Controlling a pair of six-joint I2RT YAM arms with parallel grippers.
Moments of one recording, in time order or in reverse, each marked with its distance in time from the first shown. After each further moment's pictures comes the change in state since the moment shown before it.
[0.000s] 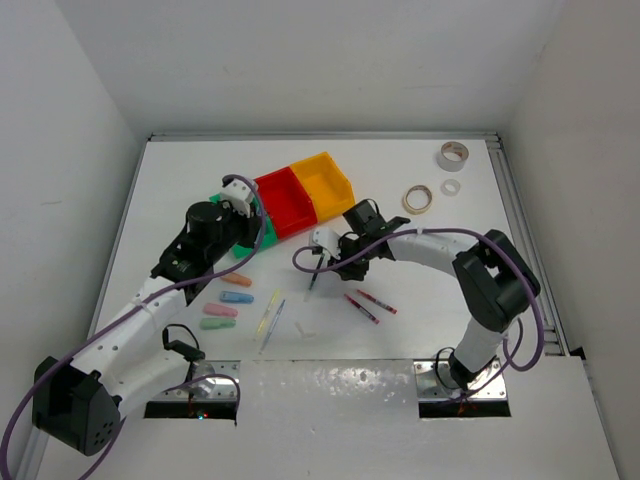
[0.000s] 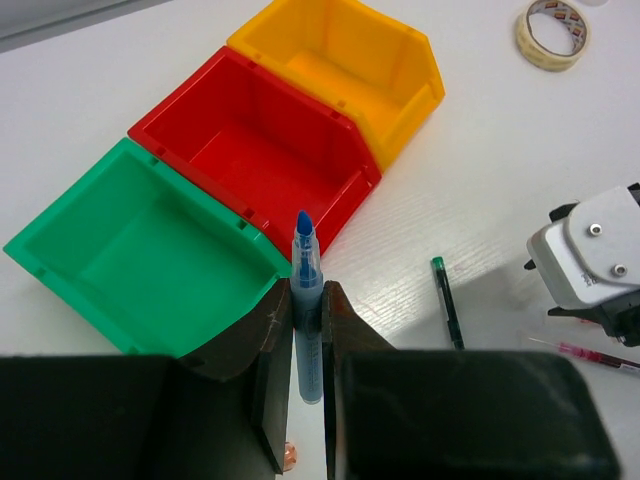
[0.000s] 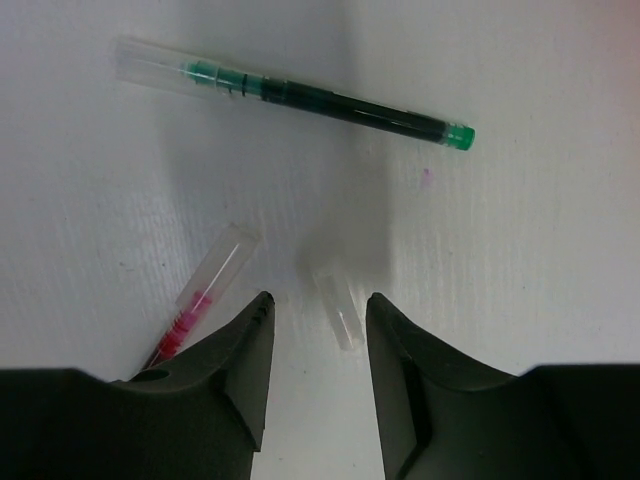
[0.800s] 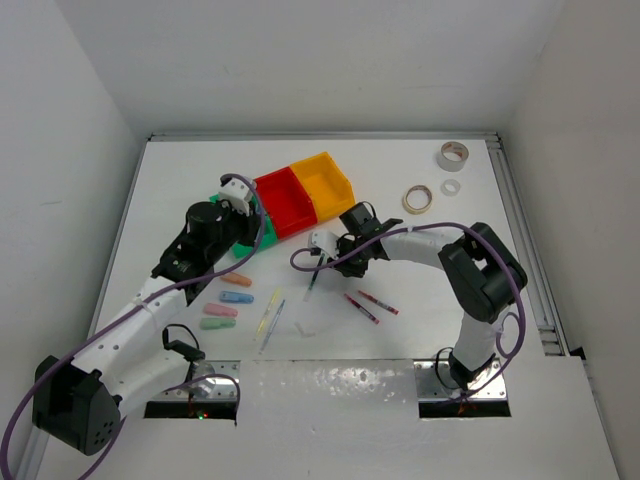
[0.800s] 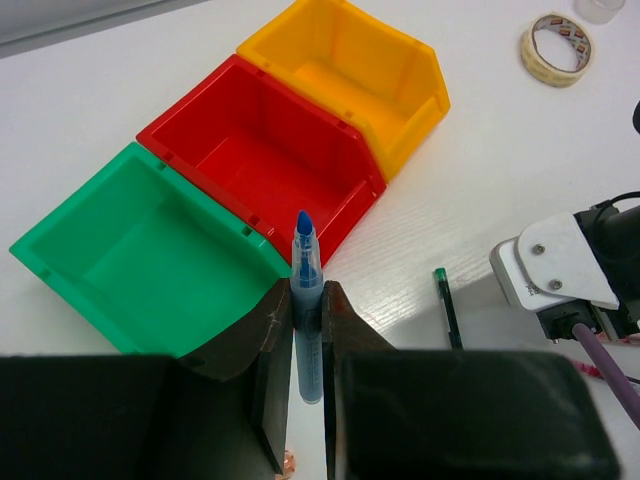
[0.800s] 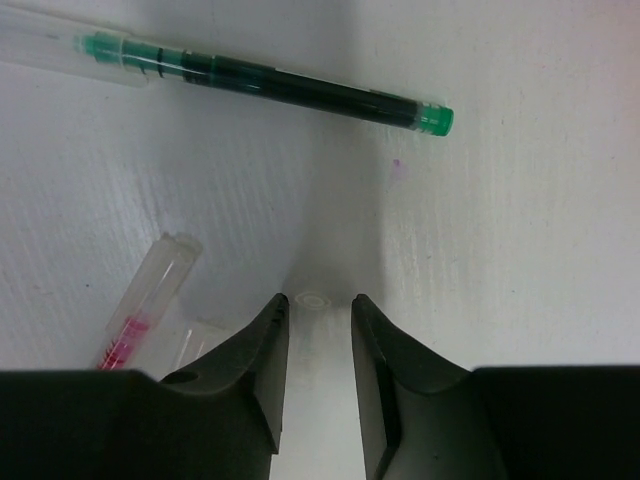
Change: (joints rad) left arm 0.000 0.004 -0.006 0.027 -0.021 -0.017; right arm 0.008 0.085 0.006 0.058 0.082 -0.006
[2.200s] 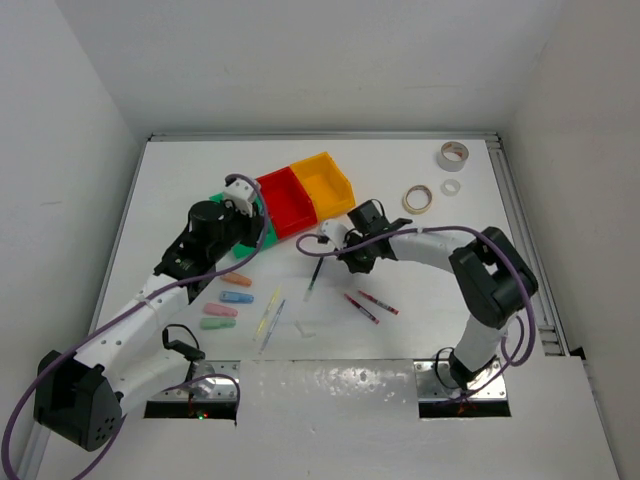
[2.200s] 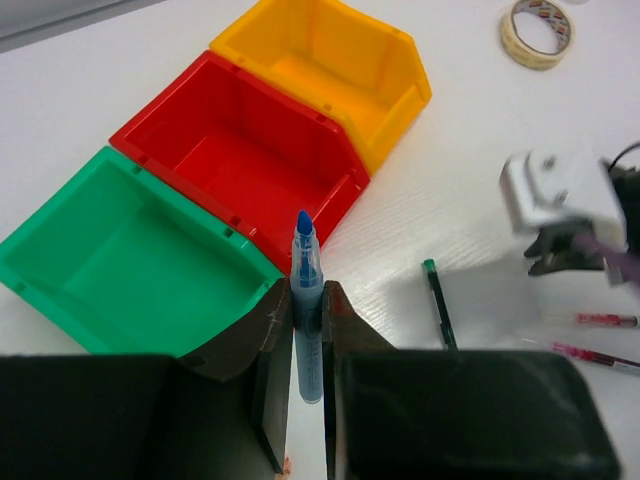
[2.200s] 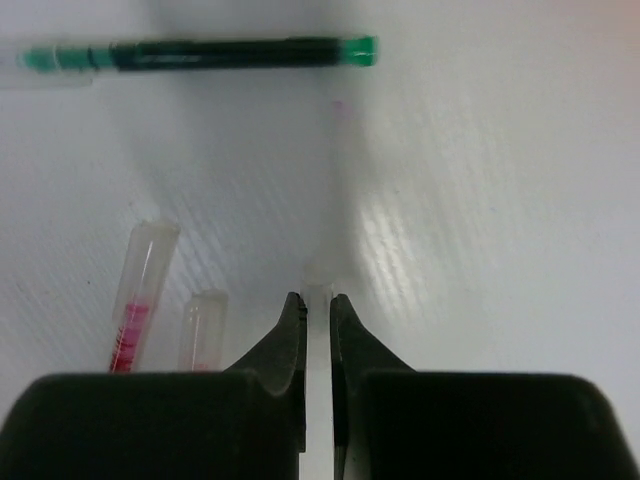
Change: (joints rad) left arm 0.000 0.024 0.000 0.011 0.040 0.012; right arm -0.028 -0.046 -0.028 0.003 0.056 0.175
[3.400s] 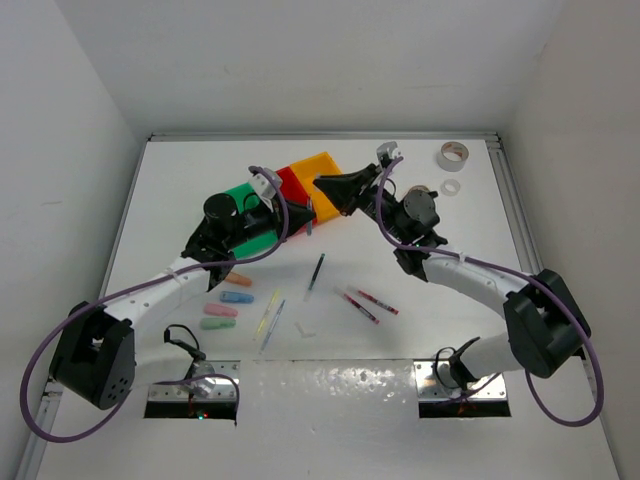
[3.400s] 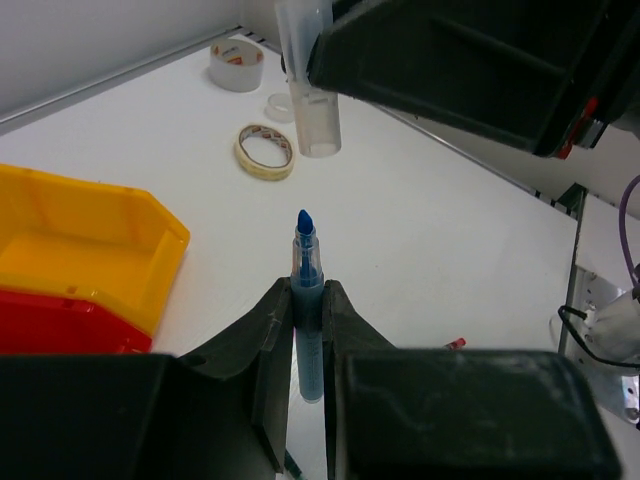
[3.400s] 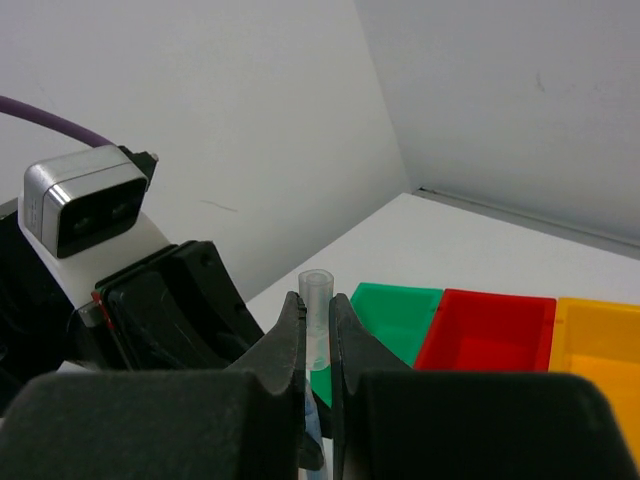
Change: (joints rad) left arm -0.066 0.224 0.004 0.528 0.485 -0.185; right arm -0.016 -0.364 -0.198 1.249 -0.032 1.026
